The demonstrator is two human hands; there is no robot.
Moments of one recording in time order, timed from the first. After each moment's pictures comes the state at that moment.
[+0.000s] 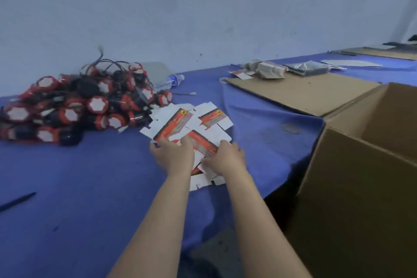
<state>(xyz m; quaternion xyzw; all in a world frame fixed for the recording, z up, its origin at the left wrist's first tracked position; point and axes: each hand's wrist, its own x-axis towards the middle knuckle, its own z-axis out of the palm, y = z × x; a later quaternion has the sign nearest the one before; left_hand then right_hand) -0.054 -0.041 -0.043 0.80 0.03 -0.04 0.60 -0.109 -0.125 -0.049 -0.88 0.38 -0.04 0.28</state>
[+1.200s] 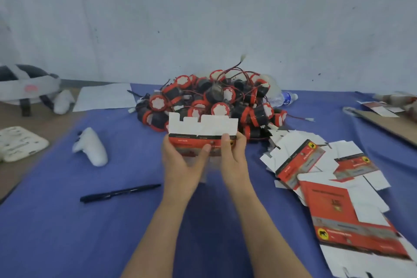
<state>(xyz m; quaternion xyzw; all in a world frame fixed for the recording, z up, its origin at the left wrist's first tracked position) 0.063 0.150 -0.074 0.73 -0.04 0.23 0.64 0.060 0.047 -0.074 -0.69 -0.02 -0.24 0.68</state>
